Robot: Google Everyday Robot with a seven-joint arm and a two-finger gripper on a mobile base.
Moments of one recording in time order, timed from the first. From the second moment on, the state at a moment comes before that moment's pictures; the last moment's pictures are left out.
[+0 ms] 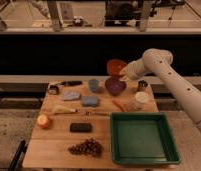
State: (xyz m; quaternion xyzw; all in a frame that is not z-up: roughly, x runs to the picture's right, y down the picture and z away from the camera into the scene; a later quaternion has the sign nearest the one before) arm 0.143 -0.069 0.809 -0.09 -0.24 -0.04 0.97
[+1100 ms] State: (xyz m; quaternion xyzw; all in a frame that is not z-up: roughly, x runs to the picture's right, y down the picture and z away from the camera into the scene) arm 0.148 -0.043 0.880 -0.10 -0.29 -0.03 0.95
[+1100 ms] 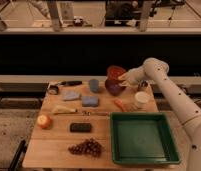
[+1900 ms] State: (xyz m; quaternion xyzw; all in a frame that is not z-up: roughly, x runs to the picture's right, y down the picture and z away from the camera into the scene) arm 0.147 -0.030 0.891 -0.11 -0.29 -0.03 0.95
